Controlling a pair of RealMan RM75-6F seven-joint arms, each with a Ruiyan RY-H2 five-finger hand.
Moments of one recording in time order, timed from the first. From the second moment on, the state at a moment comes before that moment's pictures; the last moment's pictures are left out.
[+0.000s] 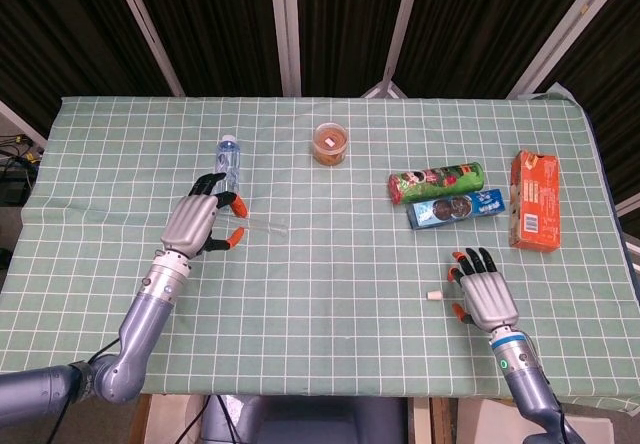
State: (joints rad) left arm -0.71 -1.45 -0.33 -1.78 0.93 1.11 0.34; right arm 0.33 -1.40 0.09 -1.55 -1.28 1.10 -0.42
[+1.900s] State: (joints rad) left arm -0.73 -1.44 -0.32 -1.74 0.90 1.13 0.28; right arm 0.36 -1.52 0.07 -1.44 -1.27 1.14 -0.42
